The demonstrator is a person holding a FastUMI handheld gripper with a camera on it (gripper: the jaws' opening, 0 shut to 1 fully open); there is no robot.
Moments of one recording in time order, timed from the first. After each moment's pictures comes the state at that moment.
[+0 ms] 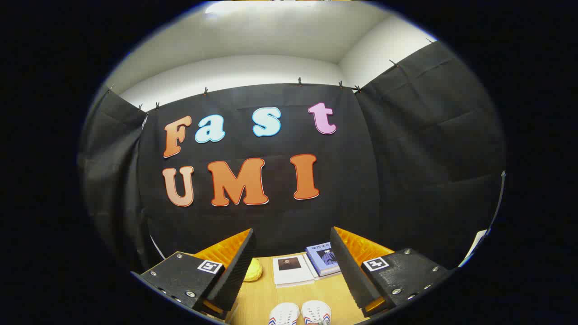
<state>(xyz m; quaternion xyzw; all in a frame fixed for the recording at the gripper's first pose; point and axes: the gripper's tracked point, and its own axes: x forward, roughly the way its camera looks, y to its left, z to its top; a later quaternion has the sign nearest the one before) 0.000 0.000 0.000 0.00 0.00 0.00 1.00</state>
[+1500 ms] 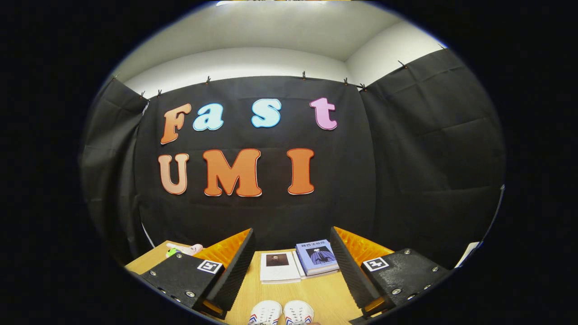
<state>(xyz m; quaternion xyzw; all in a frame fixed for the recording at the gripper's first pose) 0.014 -0.021 -0.010 -0.03 0.03 0.00 1.00</state>
